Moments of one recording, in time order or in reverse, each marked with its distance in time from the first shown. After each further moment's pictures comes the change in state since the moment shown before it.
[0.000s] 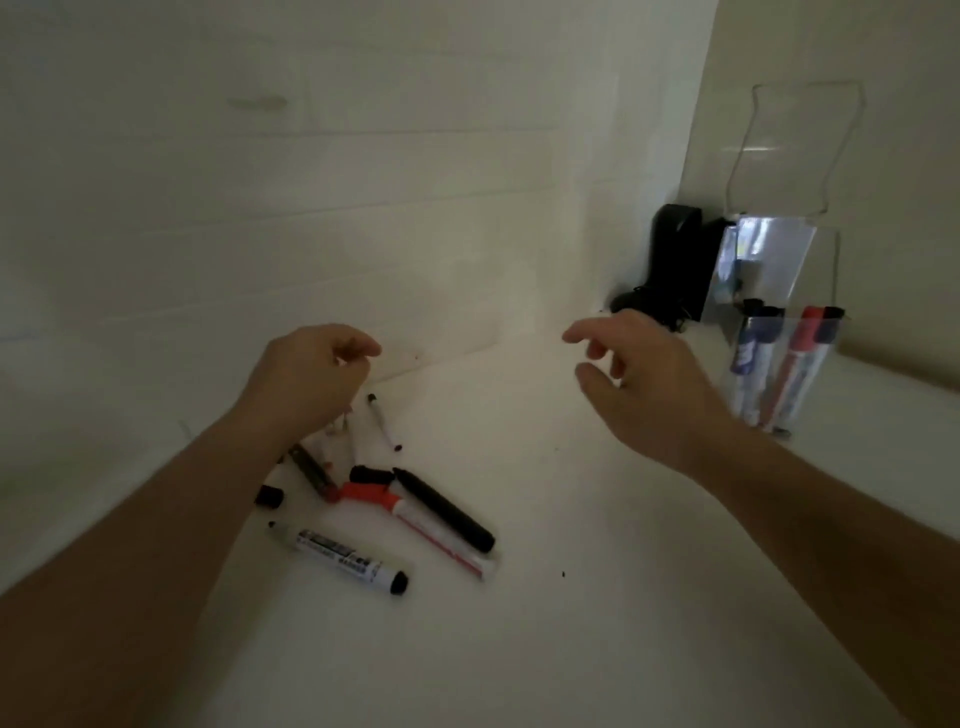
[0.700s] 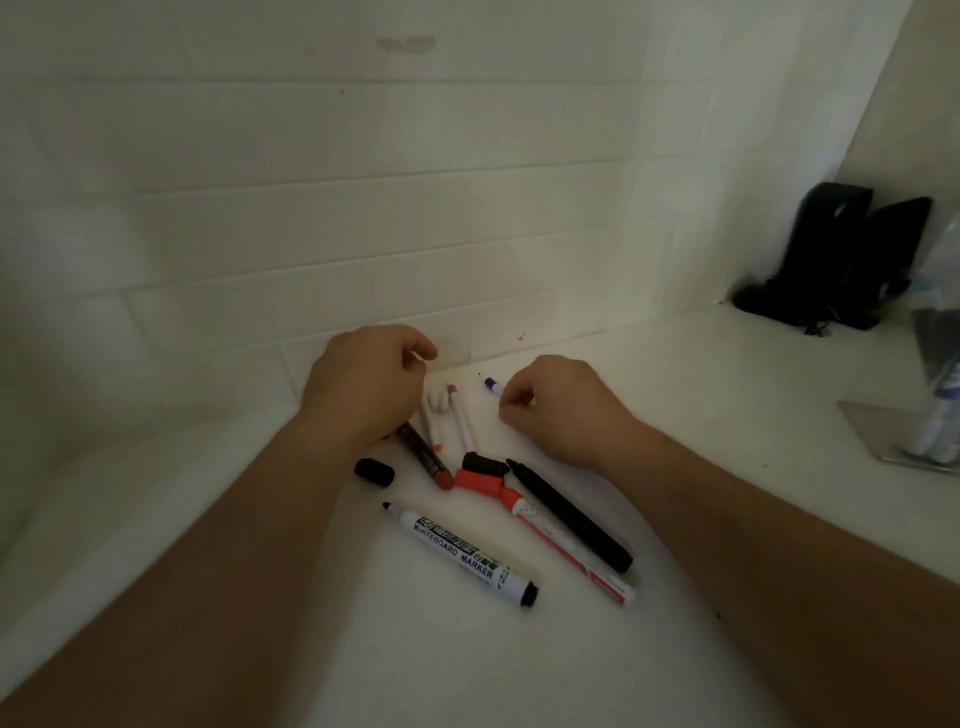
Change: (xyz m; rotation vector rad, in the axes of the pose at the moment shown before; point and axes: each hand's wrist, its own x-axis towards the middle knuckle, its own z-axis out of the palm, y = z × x) left_hand -0.002 -0.060 -0.009 0.151 0.033 -0.116; right_hand 0.053 -0.091 0.144 0.019 -0.472 0.008
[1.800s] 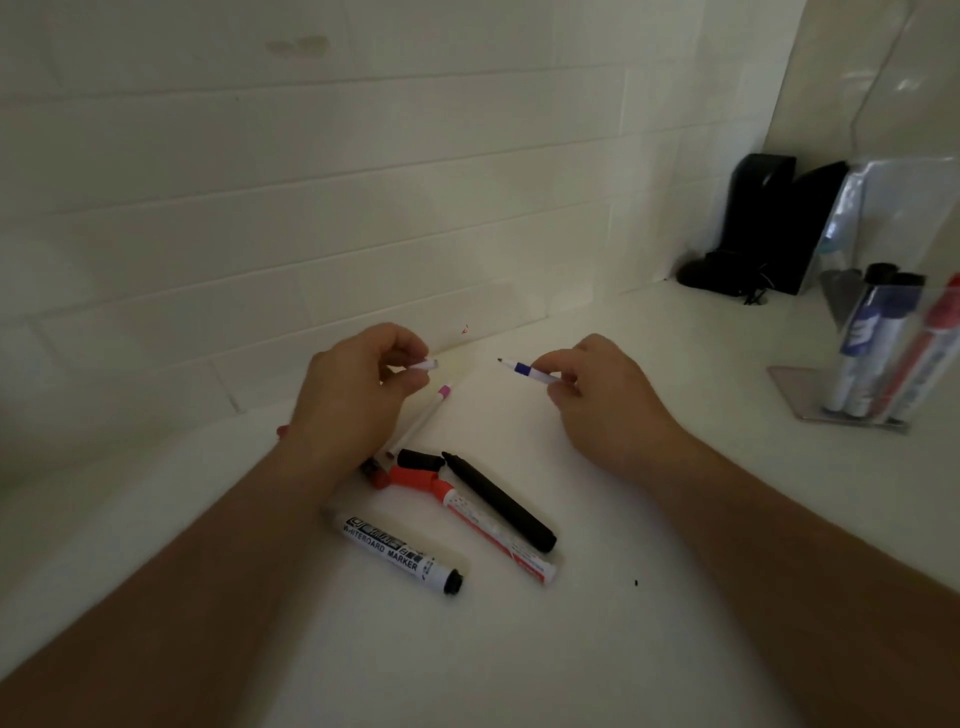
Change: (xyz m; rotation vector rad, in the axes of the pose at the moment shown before) left_hand -0.026 0.045 0.021 -0.262 0.009 0.098; right_hand -0.056 0.060 -0.029 0.154 0.243 0.137
